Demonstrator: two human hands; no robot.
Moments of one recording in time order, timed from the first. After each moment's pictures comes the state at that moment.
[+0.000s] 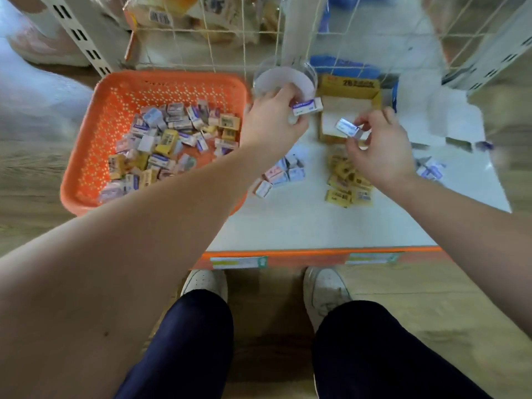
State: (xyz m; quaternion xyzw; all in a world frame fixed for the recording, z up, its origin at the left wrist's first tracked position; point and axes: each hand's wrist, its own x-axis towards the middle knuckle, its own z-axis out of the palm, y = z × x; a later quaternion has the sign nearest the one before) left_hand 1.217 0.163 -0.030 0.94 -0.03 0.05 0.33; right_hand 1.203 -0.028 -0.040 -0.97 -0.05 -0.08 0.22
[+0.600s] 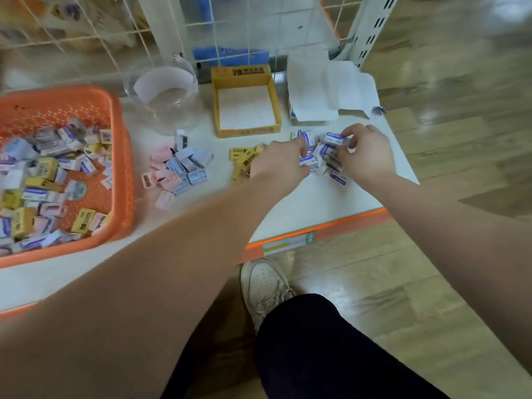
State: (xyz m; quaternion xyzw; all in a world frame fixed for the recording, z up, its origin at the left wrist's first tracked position) left_hand 1.188 -0.013 -0.063 0.95 -0.12 -0.17 0.25; right_hand 1.176 -0.180 -0.069 -0.97 0.14 -0.02 0.22
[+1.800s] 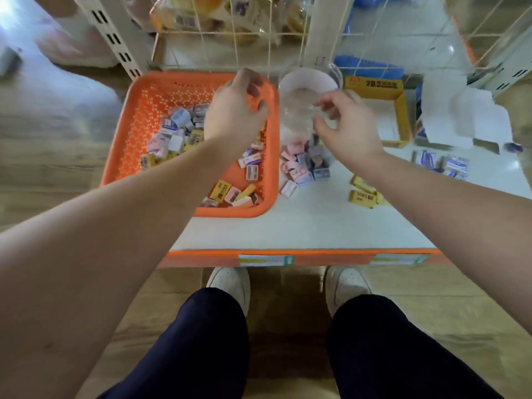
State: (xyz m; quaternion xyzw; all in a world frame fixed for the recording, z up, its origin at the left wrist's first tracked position) left_hand 1.208 0.260 -0.020 0.93 0.05 0.10 0.35; right_hand 1.219 0.071 -0.028 -0.93 -0.12 -0.05 0.33
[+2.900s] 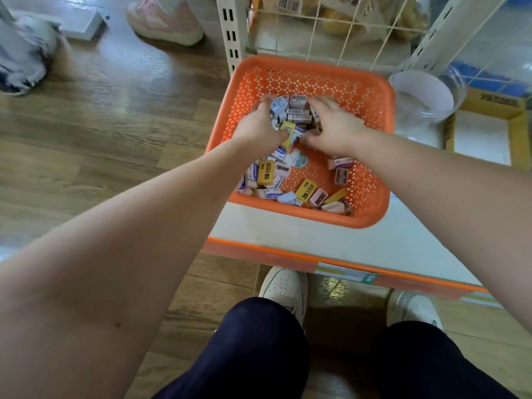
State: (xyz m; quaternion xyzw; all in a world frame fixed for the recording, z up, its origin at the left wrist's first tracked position) left_hand 1.191 0.376 -0.058 0.92 0.17 -0.10 0.33; right_hand 1.247 0.230 -0.056 -0.95 -0.24 0.19 0.12
